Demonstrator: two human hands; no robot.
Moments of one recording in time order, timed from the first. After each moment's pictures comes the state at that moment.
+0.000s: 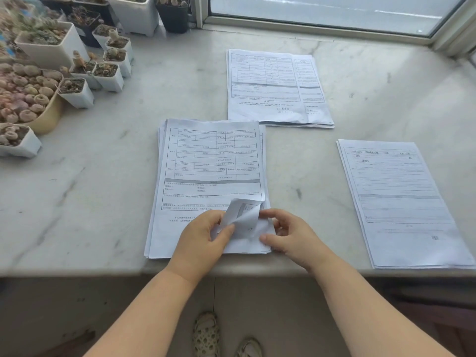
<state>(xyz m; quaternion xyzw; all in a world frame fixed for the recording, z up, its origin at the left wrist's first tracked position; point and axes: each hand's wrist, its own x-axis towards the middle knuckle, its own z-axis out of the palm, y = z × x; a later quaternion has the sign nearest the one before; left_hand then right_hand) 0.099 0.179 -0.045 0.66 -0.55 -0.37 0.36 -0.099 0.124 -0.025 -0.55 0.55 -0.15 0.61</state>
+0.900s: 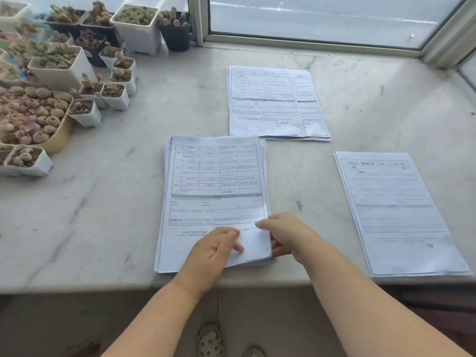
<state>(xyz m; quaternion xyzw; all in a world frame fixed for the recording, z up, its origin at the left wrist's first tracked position) 0.103 0.183 -0.033 0.62 -0.51 -0.49 0.35 -0.059 0.091 0.009 -0.44 0.67 0.00 0.59</state>
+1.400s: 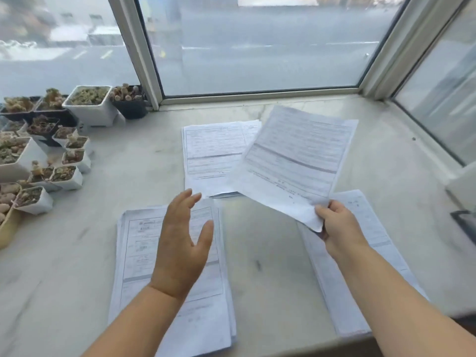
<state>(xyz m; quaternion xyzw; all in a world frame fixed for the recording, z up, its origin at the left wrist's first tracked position) 0.065 0.044 0.062 0.62 -0.63 -0.18 0.43 -0.200 -0.021 0.057 -0.25 0.68 -0.45 0.52</state>
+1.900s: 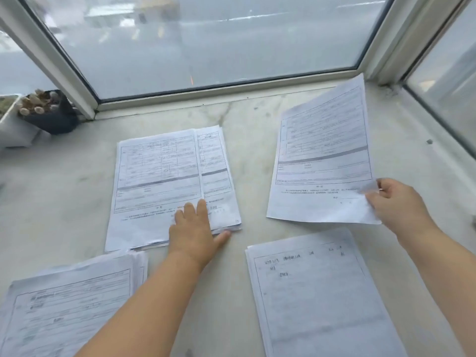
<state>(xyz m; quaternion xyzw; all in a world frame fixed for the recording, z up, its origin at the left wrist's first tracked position) -0.070 -0.158 -0.031 0.76 -0.62 -0.17 -0.09 -0.408 -0.197 0.024 -0.48 0.78 -0.27 0.31</state>
